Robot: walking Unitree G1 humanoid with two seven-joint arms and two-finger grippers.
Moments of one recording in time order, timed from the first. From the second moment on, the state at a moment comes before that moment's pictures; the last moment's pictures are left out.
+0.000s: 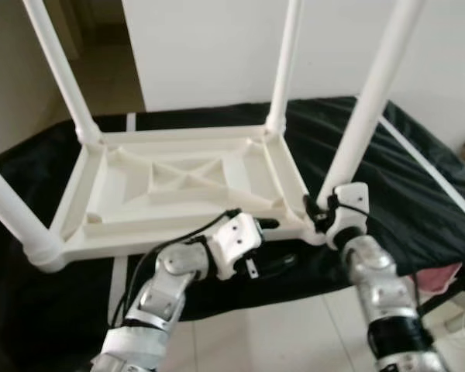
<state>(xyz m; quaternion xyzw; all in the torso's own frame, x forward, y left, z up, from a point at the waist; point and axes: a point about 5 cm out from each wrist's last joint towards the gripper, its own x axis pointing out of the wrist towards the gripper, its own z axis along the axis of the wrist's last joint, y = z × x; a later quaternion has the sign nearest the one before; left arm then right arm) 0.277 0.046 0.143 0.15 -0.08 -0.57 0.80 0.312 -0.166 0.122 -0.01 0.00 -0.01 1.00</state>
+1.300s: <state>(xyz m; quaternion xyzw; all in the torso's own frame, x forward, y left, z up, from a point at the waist) 0.271 0.053 0.143 0.10 -0.07 -0.55 0.83 0.282 -0.152 0.116 0.04 0.01 -0.04 1.00</state>
